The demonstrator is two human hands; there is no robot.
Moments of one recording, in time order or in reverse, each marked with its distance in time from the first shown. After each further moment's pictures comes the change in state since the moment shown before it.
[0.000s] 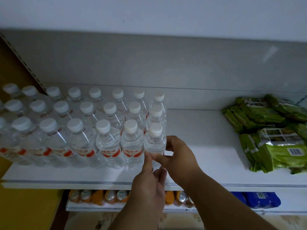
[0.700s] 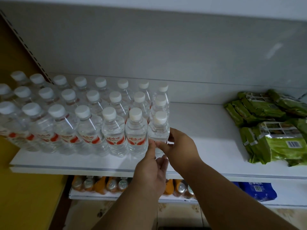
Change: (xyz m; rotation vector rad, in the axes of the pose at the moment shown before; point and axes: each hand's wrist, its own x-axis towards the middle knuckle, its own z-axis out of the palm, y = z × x) left_hand -0.001 0.004 -0.005 0.053 -0.017 -0.057; right_hand -0.004 -0.004 0.006 -0.154 0.022 -0.023
